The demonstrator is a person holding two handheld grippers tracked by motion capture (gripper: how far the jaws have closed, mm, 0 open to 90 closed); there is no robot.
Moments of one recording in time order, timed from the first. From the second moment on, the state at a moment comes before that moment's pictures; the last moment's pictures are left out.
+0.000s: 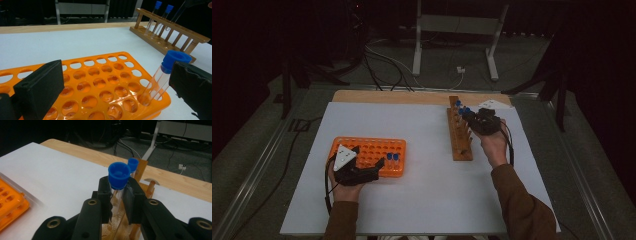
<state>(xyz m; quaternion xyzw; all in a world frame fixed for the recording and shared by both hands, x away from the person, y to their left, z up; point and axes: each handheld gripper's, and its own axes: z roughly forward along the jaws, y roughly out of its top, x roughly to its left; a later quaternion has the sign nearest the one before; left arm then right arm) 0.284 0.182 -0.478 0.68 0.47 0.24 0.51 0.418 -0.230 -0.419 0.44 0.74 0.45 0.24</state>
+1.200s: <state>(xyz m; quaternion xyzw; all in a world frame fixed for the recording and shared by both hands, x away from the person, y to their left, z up) 0.292 0.137 -0.427 0.70 0.41 0.25 0.53 0.376 -0.199 -0.392 0.37 0.76 0.49 0.20</state>
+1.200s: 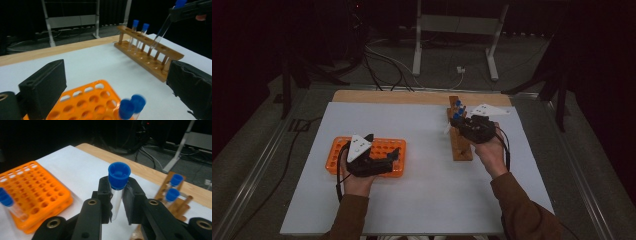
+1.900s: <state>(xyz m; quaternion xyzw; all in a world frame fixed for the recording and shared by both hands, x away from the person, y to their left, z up) 0.310 0.085 -0.416 0.75 0.36 0.24 0.50 0.357 -0.147 -0.383 0.32 0.79 0.49 0.15</state>
